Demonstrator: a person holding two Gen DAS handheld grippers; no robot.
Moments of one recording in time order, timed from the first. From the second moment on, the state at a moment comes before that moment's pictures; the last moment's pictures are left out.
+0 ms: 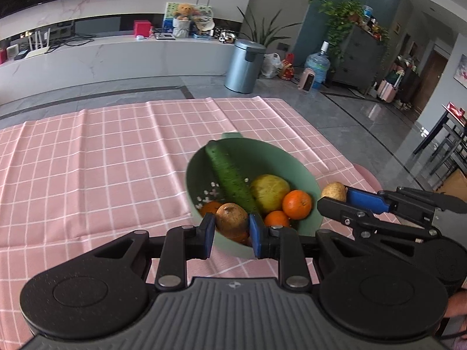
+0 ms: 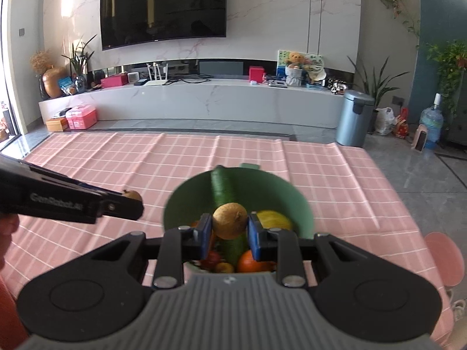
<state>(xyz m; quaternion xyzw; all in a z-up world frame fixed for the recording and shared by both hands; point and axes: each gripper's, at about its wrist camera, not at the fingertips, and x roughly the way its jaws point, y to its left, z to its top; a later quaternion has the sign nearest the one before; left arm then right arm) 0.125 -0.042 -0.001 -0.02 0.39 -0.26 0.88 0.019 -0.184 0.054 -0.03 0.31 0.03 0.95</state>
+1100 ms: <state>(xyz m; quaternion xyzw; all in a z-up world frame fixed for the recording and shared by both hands) 0.195 -0.093 -0.051 0.01 0.54 -0.32 0.77 0.103 -0.205 -0.006 -0.01 0.51 0.13 0.85</state>
